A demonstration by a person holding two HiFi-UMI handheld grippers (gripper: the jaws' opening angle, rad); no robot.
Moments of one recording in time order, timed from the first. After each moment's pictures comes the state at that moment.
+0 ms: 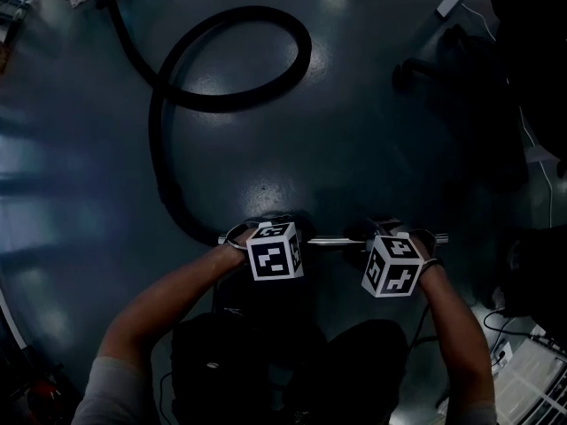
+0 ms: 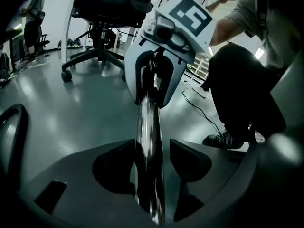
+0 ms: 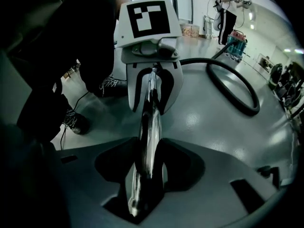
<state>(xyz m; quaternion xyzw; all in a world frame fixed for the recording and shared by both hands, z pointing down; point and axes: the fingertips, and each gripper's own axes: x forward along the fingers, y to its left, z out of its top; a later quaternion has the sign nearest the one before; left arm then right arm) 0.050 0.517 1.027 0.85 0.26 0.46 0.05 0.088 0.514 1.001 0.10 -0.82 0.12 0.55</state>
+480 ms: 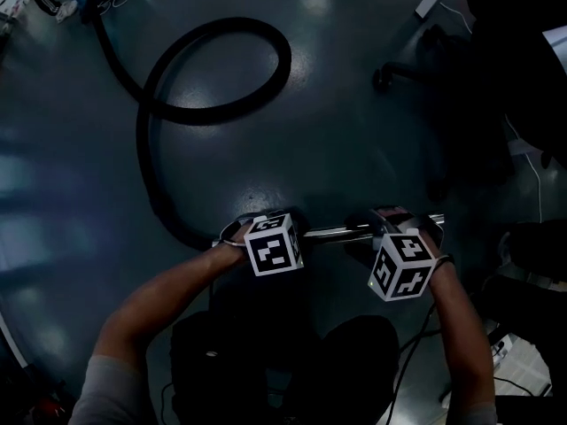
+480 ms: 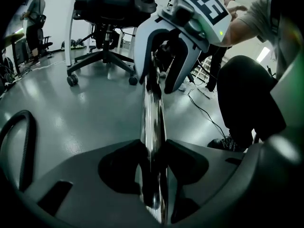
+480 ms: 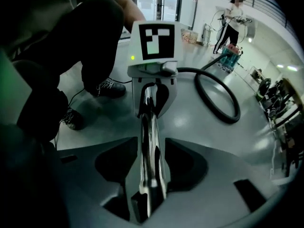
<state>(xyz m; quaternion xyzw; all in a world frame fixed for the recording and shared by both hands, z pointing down) 0.075 0.491 1.010 0.85 0.24 0.47 0.04 0.113 0.491 0.947 0.15 -0.81 0.07 0.56</state>
